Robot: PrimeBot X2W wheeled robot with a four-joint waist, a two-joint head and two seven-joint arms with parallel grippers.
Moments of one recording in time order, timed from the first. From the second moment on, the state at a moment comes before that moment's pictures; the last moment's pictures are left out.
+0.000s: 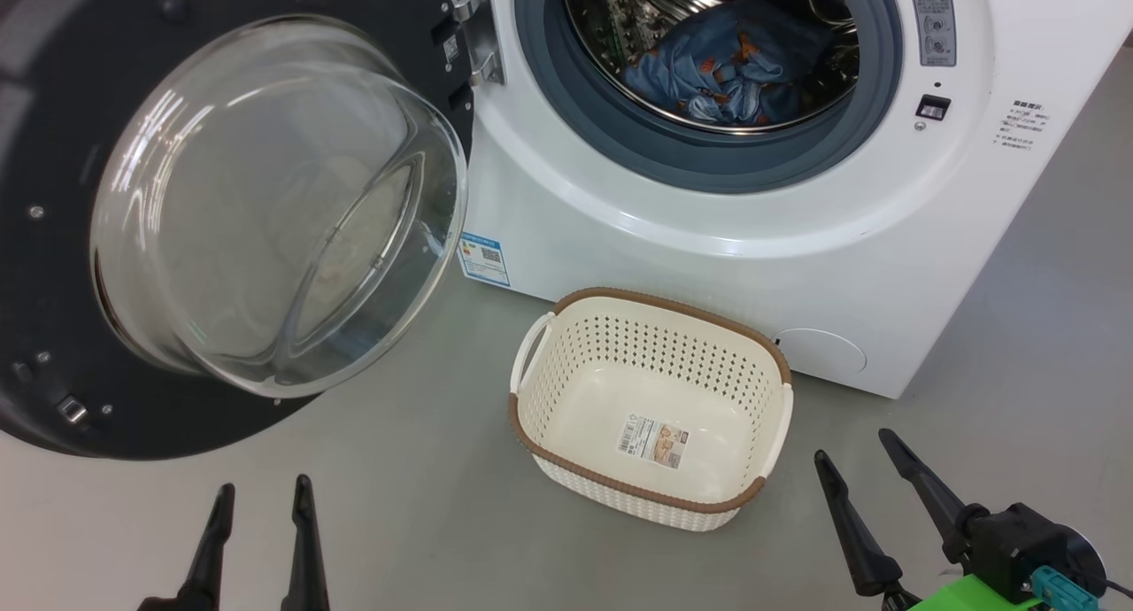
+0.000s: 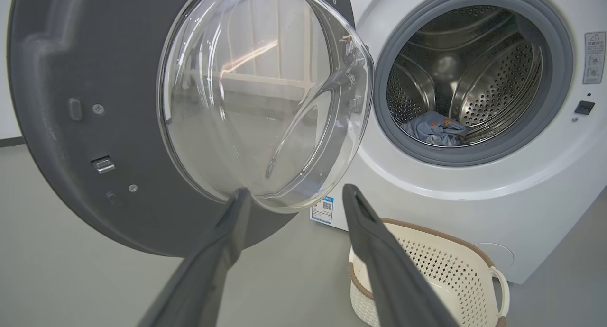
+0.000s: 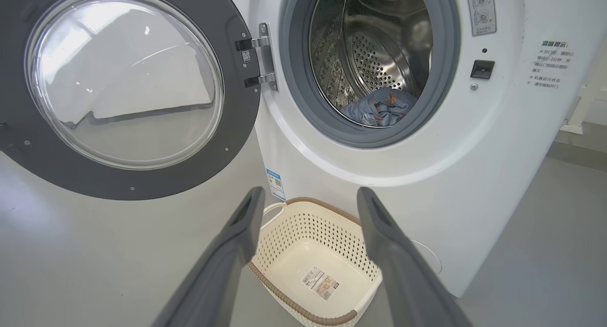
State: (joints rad) left arm 0.10 0.22 -0.29 -0.05 -0.41 0.24 -0.25; right arm 0.10 -0.14 0.07 -0.08 0.19 0.13 -0.11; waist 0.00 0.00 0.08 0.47
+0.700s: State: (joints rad) left arm 0.10 0.22 -0.28 -0.03 -0.42 0.21 -0.25; right arm 0.10 -0.14 0.08 -0.07 0.19 0.13 -0.11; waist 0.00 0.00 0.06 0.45
